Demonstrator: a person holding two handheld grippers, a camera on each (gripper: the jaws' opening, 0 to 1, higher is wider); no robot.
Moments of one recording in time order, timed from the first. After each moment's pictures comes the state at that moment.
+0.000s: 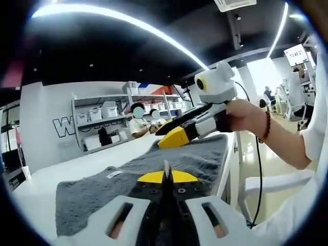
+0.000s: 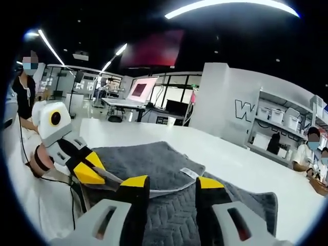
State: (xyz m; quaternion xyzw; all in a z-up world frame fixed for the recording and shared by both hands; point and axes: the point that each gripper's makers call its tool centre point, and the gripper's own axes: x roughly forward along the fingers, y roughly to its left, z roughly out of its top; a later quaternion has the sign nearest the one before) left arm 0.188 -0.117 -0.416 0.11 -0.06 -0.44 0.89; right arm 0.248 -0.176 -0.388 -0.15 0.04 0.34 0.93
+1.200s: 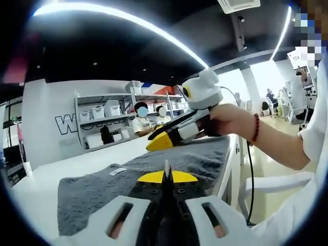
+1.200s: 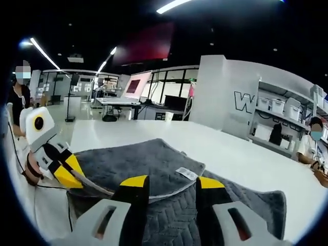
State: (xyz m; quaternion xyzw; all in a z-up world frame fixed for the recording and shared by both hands) left arm 0.195 -0.108 -0.417 0.10 -0.05 -0.43 0.89; right arm 0.289 -0.170 -0.396 -0.12 0.07 0.34 0.93
